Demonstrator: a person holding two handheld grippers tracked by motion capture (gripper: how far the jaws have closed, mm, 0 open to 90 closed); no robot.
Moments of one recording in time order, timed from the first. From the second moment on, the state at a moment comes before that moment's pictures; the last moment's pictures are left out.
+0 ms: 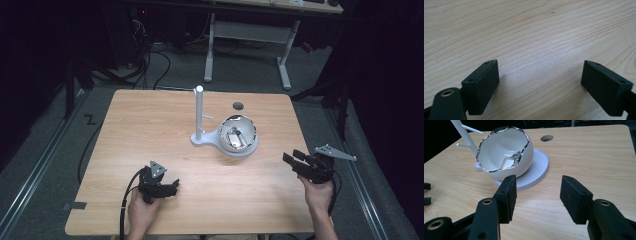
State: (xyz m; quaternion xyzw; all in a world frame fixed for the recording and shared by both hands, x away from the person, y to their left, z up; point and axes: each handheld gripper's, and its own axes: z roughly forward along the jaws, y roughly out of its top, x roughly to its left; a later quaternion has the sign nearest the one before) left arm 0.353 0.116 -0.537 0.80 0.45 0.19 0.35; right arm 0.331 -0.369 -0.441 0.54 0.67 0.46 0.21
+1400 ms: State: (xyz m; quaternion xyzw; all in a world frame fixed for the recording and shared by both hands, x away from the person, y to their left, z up) left arm 0.353 0.116 -0.537 0.80 0.45 0.19 0.35; right arm 0.320 -0.342 -0.505 0.54 0.69 0.44 0.17
